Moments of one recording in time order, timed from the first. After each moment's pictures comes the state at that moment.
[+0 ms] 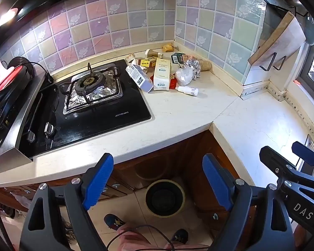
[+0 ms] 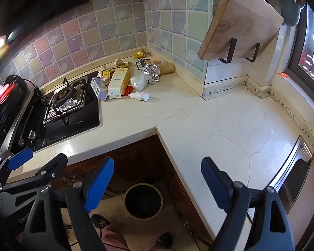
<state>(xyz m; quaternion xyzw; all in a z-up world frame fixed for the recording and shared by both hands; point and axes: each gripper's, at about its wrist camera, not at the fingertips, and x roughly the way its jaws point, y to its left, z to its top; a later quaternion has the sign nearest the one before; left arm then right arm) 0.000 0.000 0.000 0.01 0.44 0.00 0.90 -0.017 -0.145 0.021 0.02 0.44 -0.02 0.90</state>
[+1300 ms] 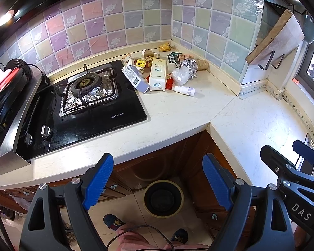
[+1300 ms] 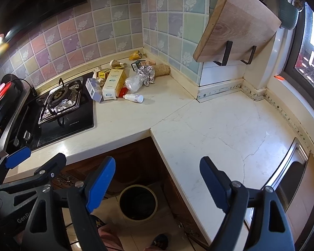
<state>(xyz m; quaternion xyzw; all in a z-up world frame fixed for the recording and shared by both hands) 0.009 -0.011 -0.003 0.01 0.44 -0.01 0.90 -0.016 -0.148 0.023 0.01 0.44 -0.04 0.90</state>
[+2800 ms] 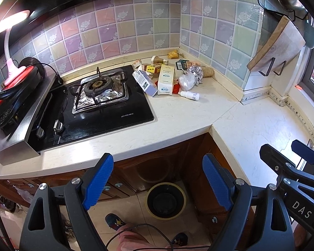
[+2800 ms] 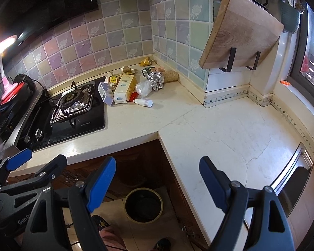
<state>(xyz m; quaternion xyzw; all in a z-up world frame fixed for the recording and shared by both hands) -0.031 -0.012 0.013 0.00 0.41 0.02 0.91 -0.037 -0.154 0.032 0.01 0.42 0.00 0.91</state>
